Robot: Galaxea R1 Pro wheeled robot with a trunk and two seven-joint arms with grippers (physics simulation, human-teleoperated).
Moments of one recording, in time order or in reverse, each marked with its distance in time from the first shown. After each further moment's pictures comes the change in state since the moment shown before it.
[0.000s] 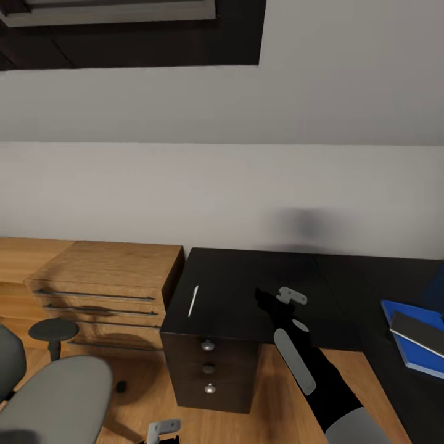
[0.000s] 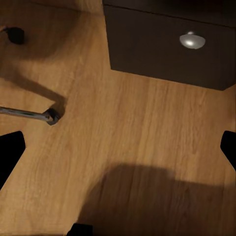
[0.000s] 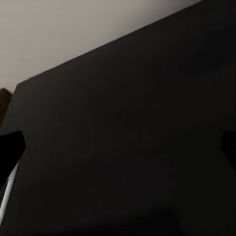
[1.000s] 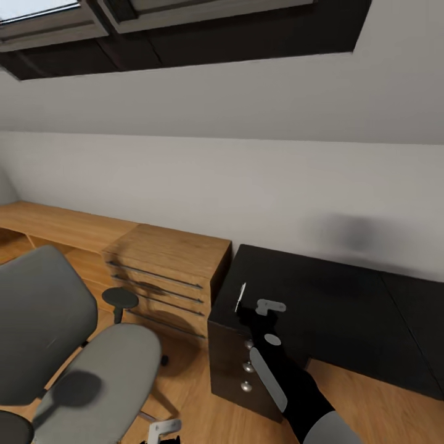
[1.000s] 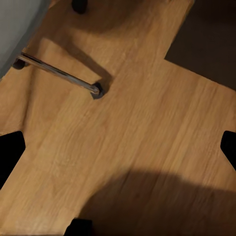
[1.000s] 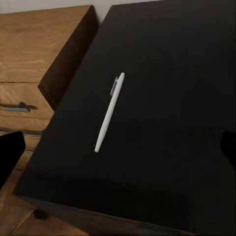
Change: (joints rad) left arm 0.000 -0.003 -0.002 0.000 -0.001 0.001 0.000; right arm 0.000 0.094 0.090 0.178 0.223 -0.058 0.000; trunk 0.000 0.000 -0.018
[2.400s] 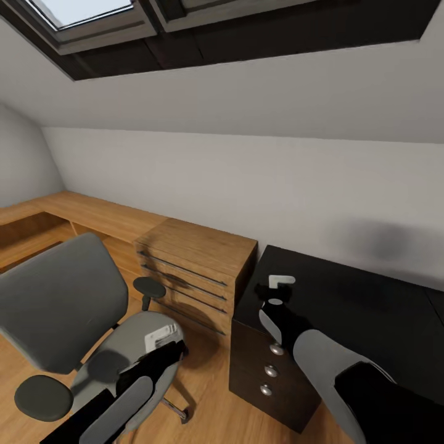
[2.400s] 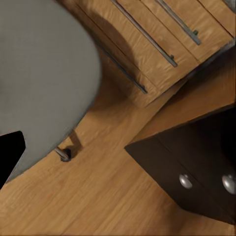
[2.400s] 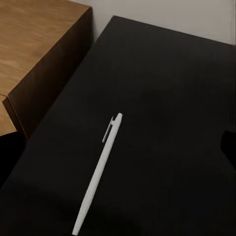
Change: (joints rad) left arm 0.000 0.278 0.431 -1.097 -0.009 0.388 0.498; right arm -0.444 0.007 -0.019 0.722 0.089 -0.159 0.012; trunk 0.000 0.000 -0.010
